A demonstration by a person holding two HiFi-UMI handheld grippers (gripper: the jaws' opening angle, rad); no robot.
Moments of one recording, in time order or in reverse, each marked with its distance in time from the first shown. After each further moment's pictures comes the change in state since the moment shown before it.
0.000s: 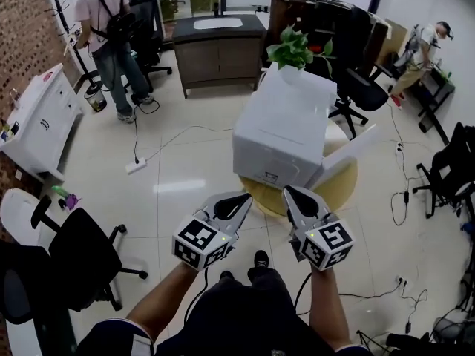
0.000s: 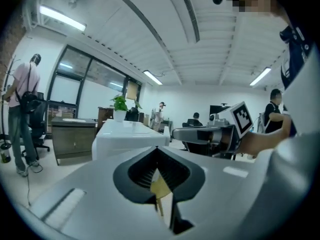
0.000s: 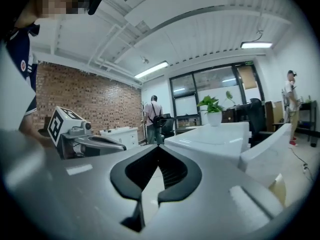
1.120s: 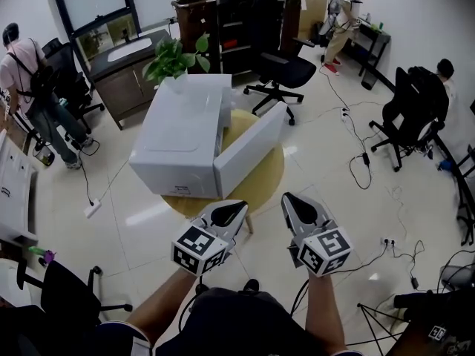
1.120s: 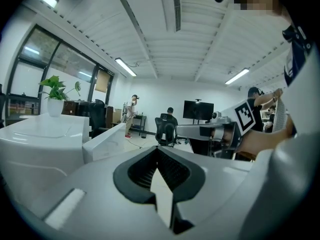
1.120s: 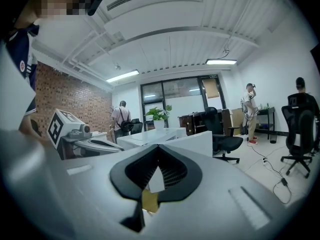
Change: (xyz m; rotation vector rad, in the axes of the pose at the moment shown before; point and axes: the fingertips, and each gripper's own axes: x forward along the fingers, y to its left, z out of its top) left arm 0.177 -0.180 -0.001 0.072 0.075 -0.298; right arm -0.203 -0.170 -0.018 0.075 -0.070 -0.340
